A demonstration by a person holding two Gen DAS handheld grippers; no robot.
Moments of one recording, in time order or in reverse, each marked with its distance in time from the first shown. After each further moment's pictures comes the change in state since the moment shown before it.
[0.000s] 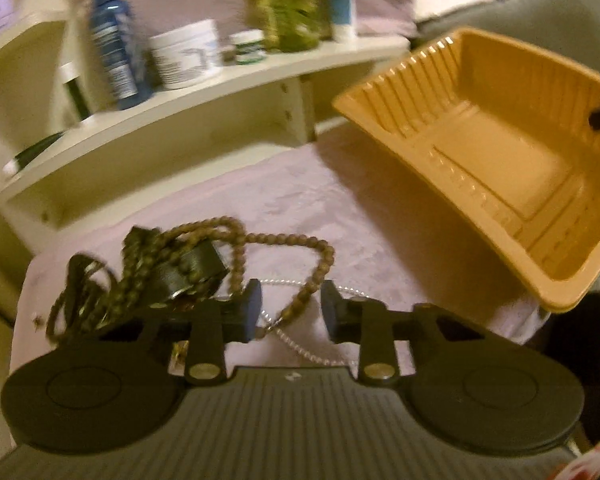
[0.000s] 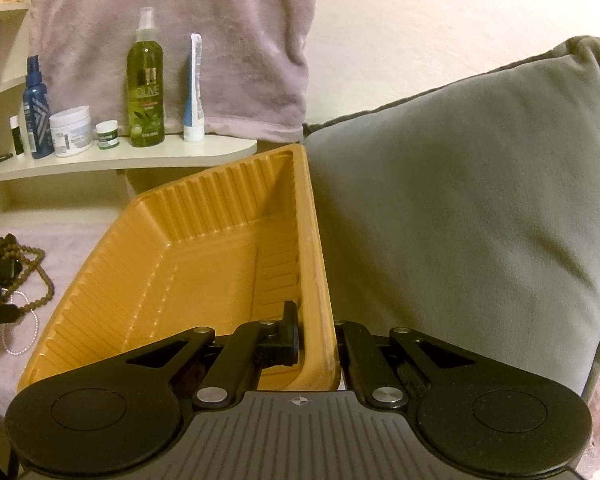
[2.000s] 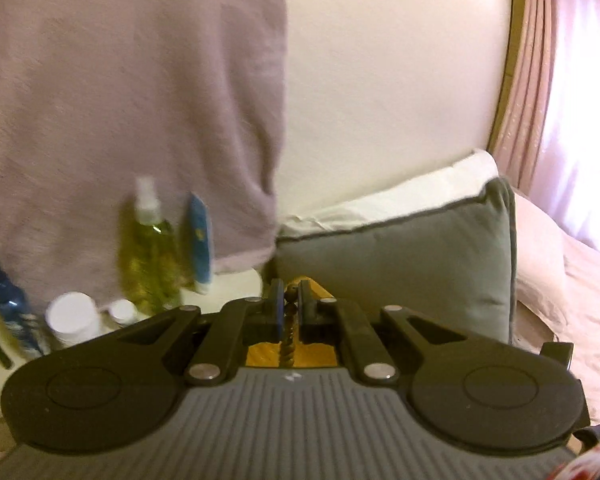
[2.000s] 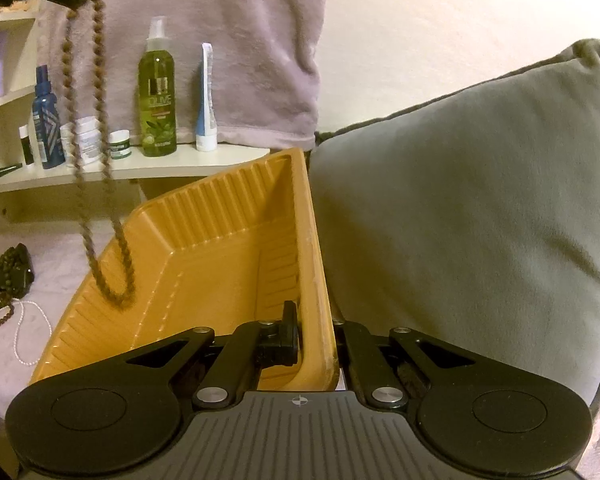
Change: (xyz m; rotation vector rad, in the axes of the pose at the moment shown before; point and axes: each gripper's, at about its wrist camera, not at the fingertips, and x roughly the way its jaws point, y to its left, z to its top) left arm -0.107 -0.004 0.212 -0.010 -0.250 -0.404; right arm -0.004 0.008 0.000 0.020 -0.024 0.028
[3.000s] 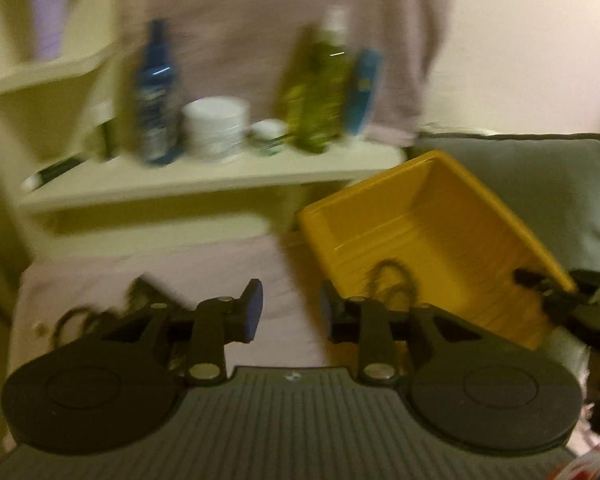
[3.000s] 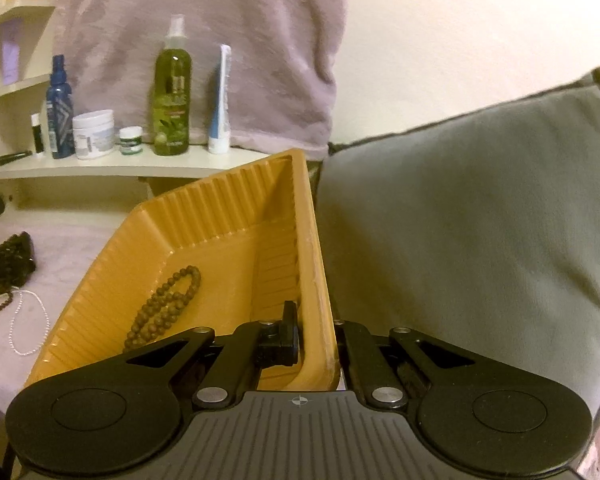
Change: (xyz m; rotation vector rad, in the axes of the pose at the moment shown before) left arm -0.027 0.067 -0.145 -0.288 0.134 0.325; right arm -0.002 0.007 0.001 -0.068 -0.029 0.024
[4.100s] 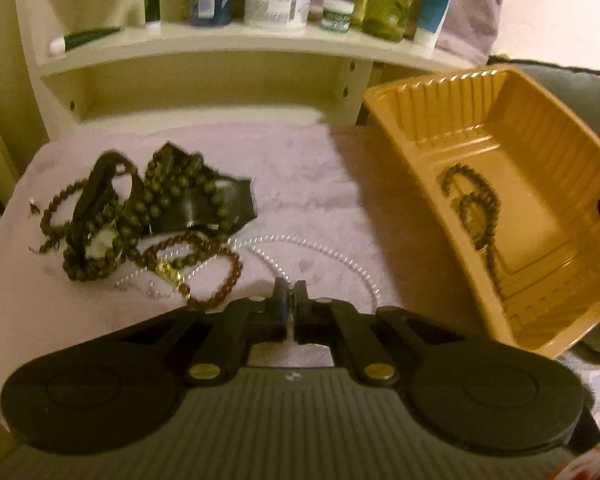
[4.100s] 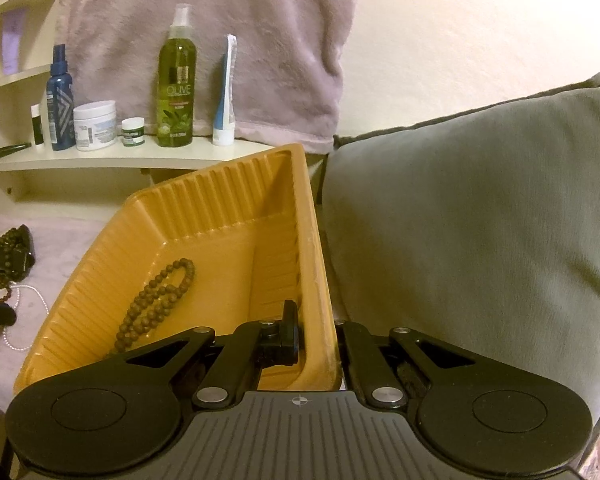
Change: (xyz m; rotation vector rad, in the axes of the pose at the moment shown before) left arm 0.054 0.009 -0.069 -0.072 0.119 0.114; right arm 0.009 0.000 0.000 -0.018 0.022 -0.006
